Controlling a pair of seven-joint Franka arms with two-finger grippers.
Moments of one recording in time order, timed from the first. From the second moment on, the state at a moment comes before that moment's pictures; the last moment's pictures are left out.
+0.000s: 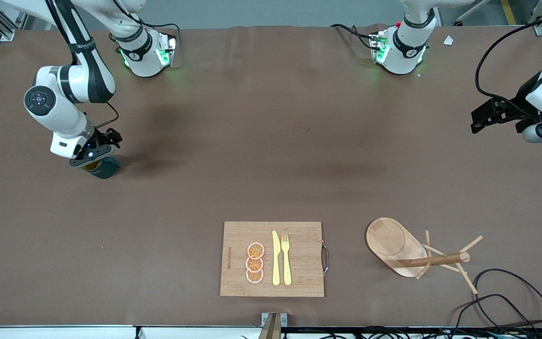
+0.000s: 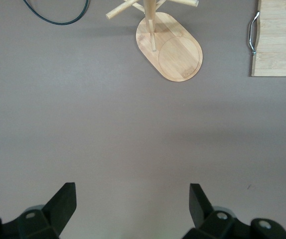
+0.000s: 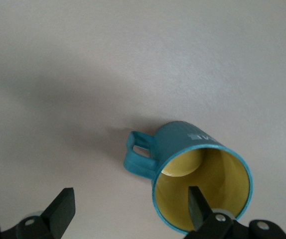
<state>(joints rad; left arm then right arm) -0.03 0.06 -0.09 -1.47 0.03 1.51 -0.10 -0.18 0.03 0.10 -2.52 -0.20 2.51 -0.49</state>
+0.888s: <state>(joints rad) 0.02 0.05 -0.07 -1.45 0.03 1.51 -0.10 -0.24 0.03 0.10 -2.52 -0.20 2.58 -1.15</state>
